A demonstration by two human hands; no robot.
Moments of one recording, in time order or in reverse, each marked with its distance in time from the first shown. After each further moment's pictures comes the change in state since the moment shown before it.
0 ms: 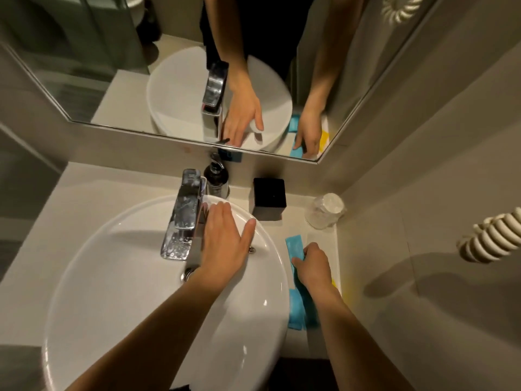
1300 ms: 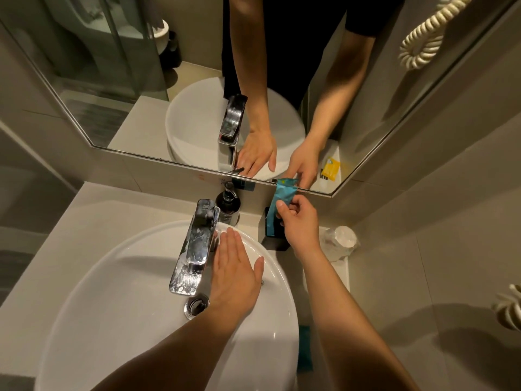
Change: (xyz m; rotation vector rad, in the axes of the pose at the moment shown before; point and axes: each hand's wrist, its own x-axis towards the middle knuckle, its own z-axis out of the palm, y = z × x) left_hand 0.000 -0.001 0.022 0.245 -0.002 0.007; right_hand 0.020 -0.160 -0.048 0.784 0.049 -0.410
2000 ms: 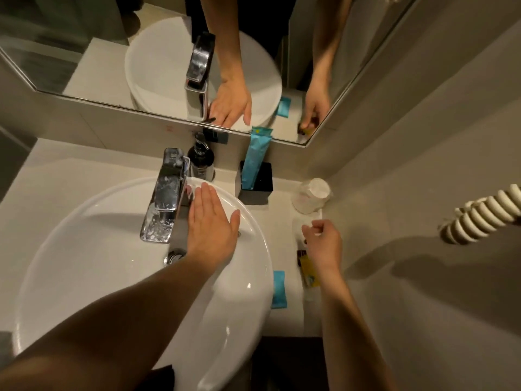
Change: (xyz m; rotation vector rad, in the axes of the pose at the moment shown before) left_hand -0.004 0.002 -0.003 0.057 -0.034 0.009; right_hand -0.088 0.091 -0.113 -0.382 0.264 0.345
